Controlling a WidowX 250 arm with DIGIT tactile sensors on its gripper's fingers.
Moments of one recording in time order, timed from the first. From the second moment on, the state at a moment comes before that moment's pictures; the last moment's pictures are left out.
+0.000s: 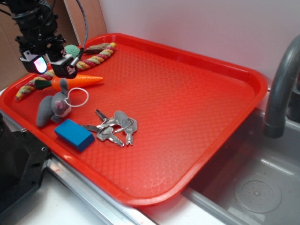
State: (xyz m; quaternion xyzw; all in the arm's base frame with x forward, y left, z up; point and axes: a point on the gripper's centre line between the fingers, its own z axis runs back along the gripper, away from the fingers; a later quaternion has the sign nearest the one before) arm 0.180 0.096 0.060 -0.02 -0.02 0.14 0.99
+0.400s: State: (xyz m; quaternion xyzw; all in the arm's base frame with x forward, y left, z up) arm 0.206 0.100 0.045 0.03 -0.03 0.05 1.00
